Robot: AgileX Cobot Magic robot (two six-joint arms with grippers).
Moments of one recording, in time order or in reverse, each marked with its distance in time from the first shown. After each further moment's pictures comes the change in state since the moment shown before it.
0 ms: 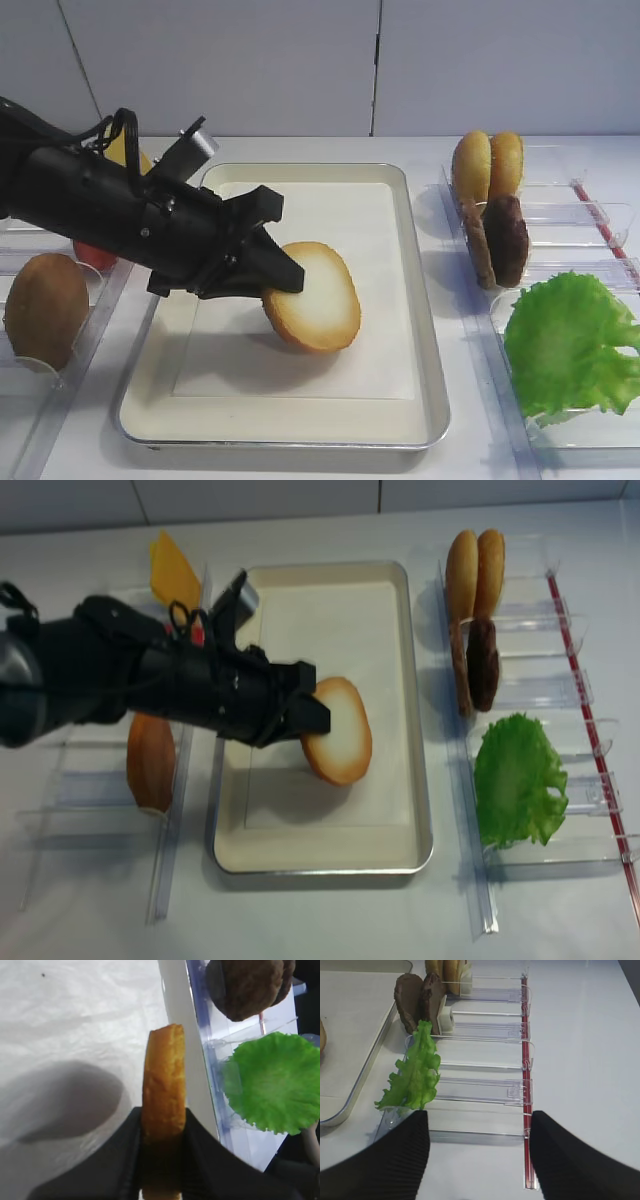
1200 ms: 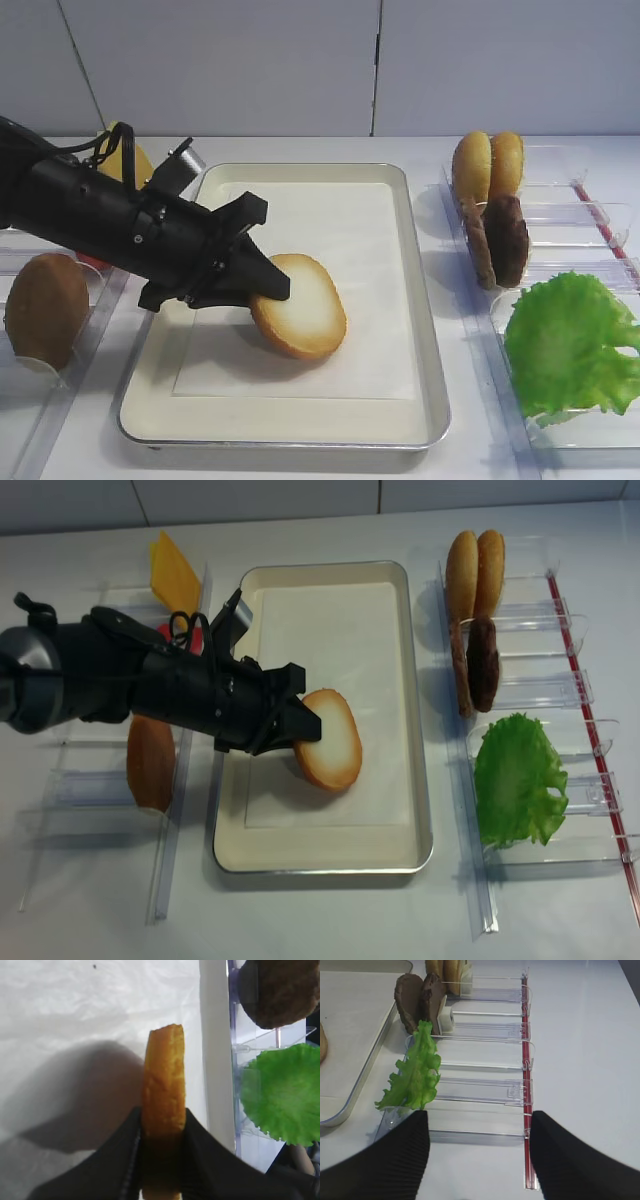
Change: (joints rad) left arm 0.058 0.077 0.000 -0.021 0.045 0.002; right arm 0.000 0.000 0.000 0.000 0.000 0.000
